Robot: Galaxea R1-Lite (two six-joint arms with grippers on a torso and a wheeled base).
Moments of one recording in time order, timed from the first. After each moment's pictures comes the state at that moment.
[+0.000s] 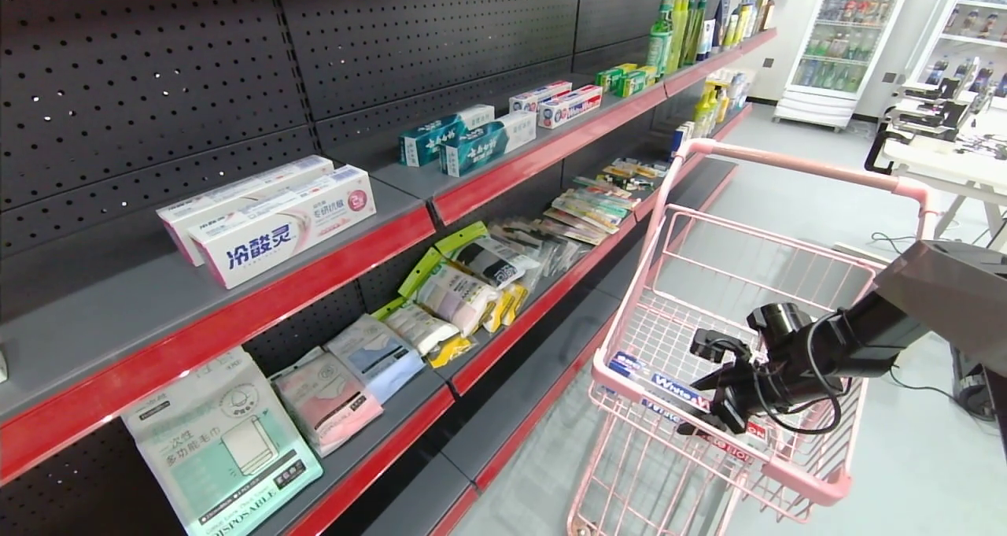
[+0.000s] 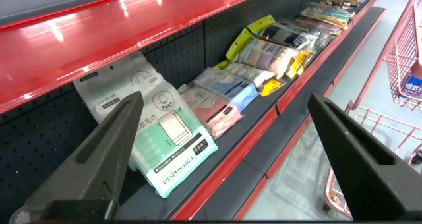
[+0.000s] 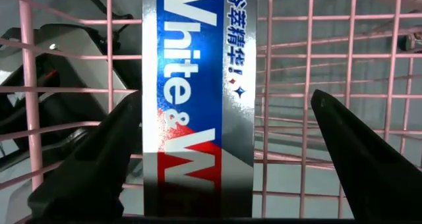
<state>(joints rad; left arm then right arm) 0.01 0.00 0.00 0.00 -0.02 0.00 -0.08 2.45 -1.18 -0.04 0.59 -0.88</state>
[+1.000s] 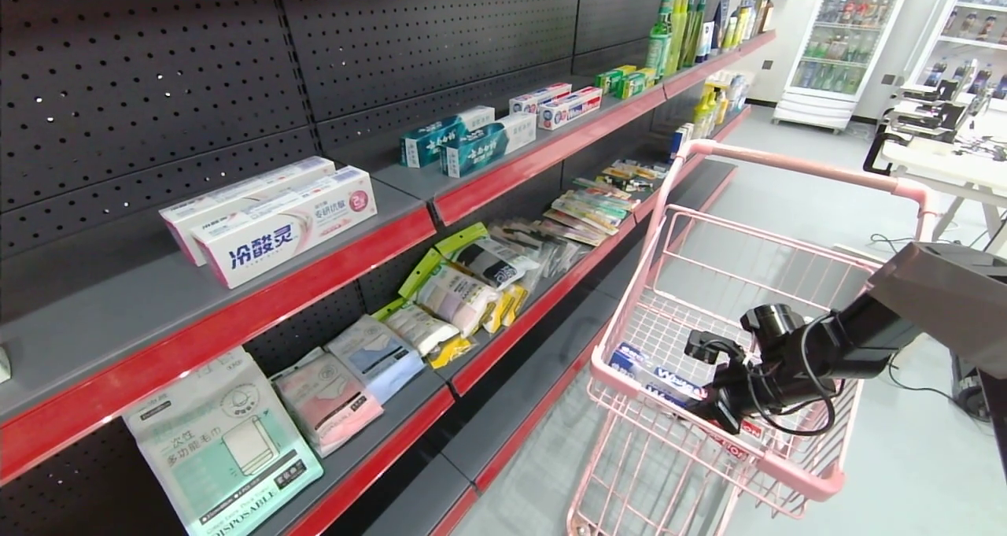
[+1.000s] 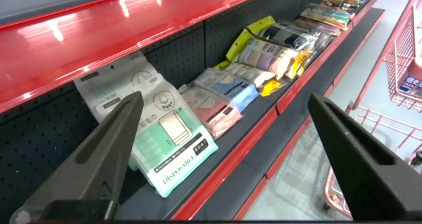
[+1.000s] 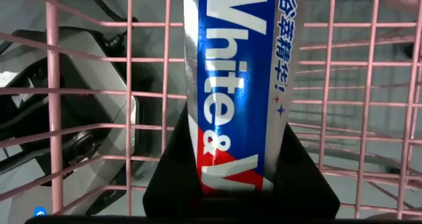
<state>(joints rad) 0.01 0.00 0.00 0.00 -0.02 0.00 -0.07 2.46 -1.17 -0.05 0.58 -0.88</state>
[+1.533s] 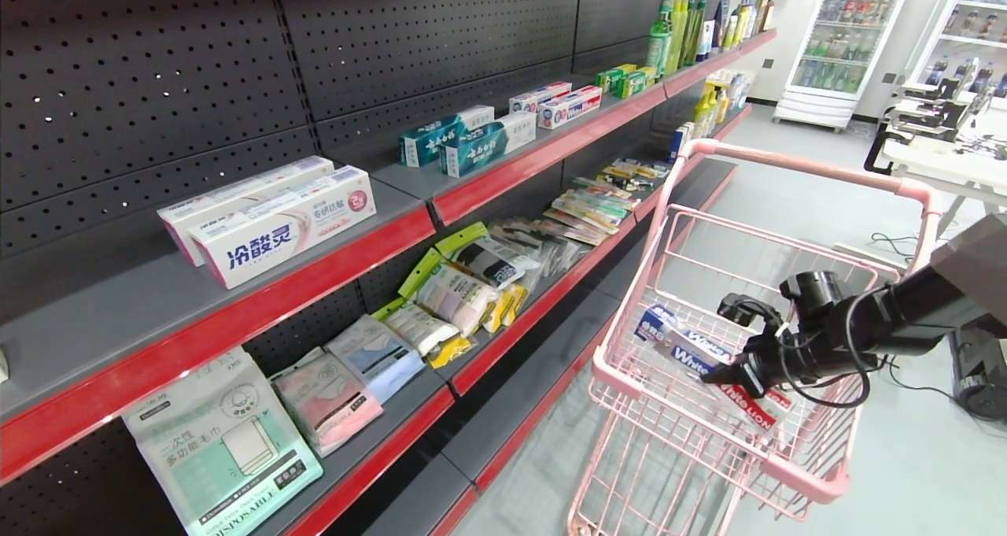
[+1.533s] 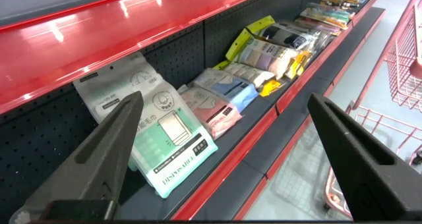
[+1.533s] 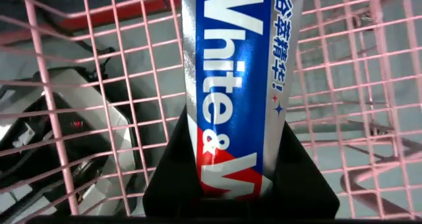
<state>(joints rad) 0.01 0.00 0.00 0.00 -0.02 0.00 -0.14 2.30 -1.17 -0.04 0.54 -0.68</state>
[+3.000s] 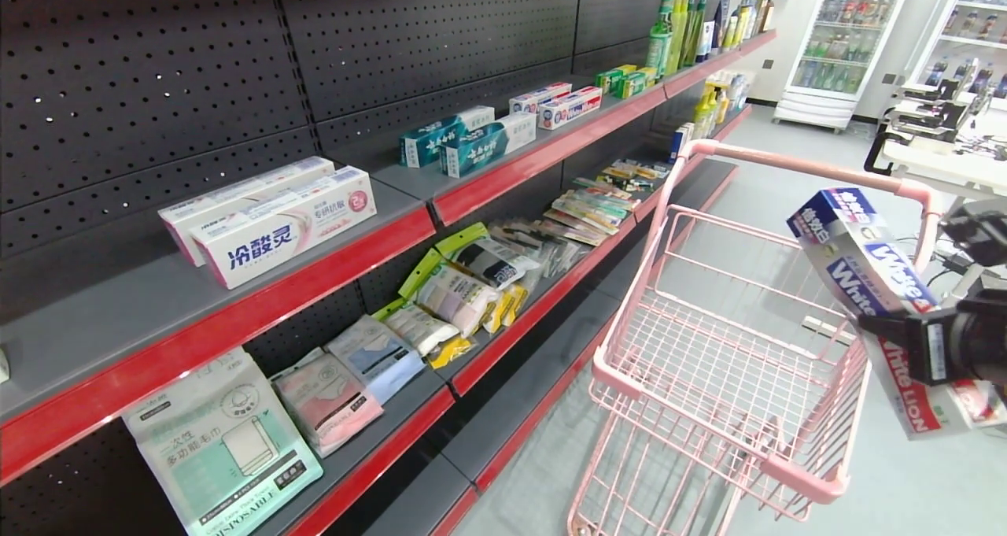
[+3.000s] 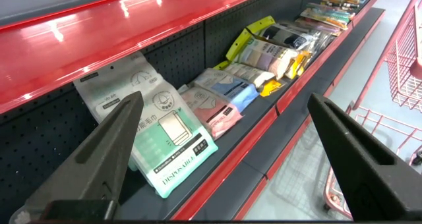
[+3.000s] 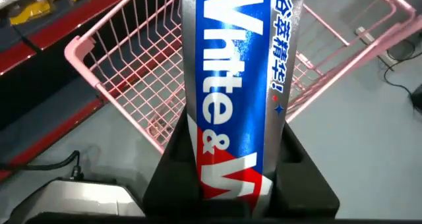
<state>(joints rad) 0.01 0.00 0.00 0.00 -0.02 0.00 0.05 1.23 -0.67 -0.05 -0.06 -0.15</state>
